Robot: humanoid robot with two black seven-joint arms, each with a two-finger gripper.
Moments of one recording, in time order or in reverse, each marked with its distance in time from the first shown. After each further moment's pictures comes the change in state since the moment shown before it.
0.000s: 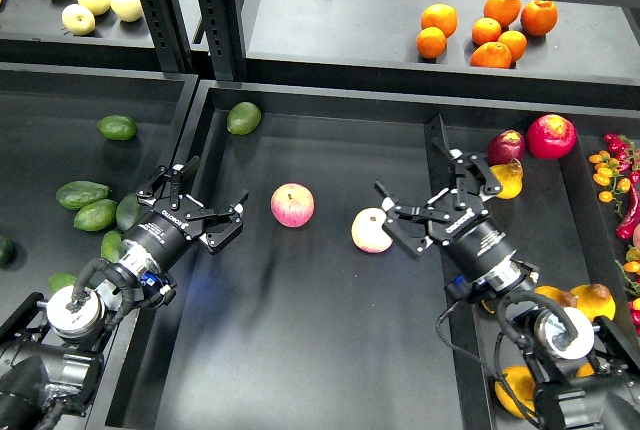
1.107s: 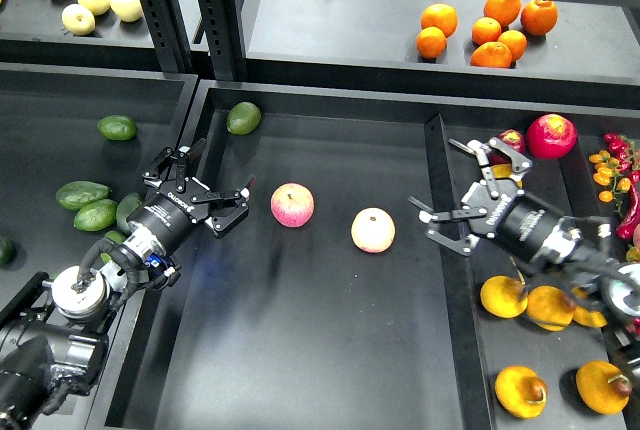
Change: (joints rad) left arm -0.068 0.000 0.006 0.017 0.012 0.000 0.000; right arm 0.141 -0.217 -0.131 -0.046 -0.025 0.000 0.000
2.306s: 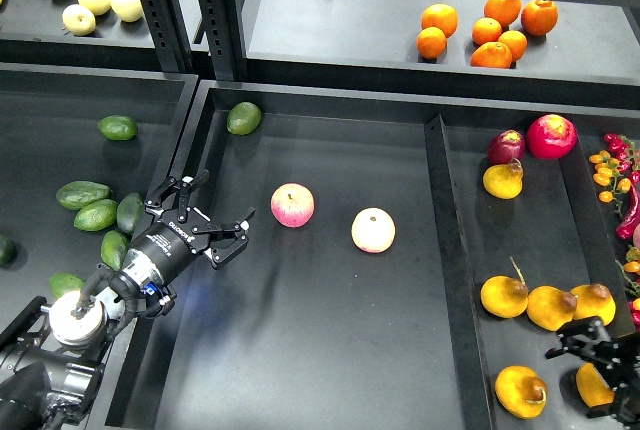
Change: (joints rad) left arm 0.072 0.000 0.011 -0.020 0.069 0.000 0.000; right arm 0.330 -0.694 -1.042 0.044 -0.386 0.000 0.000
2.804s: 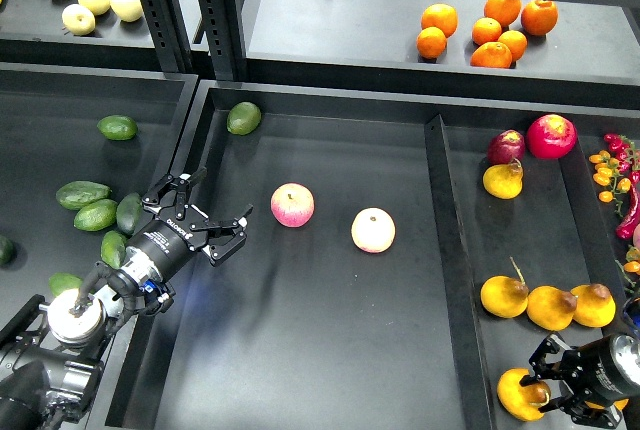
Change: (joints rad) left arm 0.013 0.000 -0.011 0.000 0.000 0.000 0.000; right arm -0.023 0.197 -0.021 -0.140 -0.082 0.000 0.000
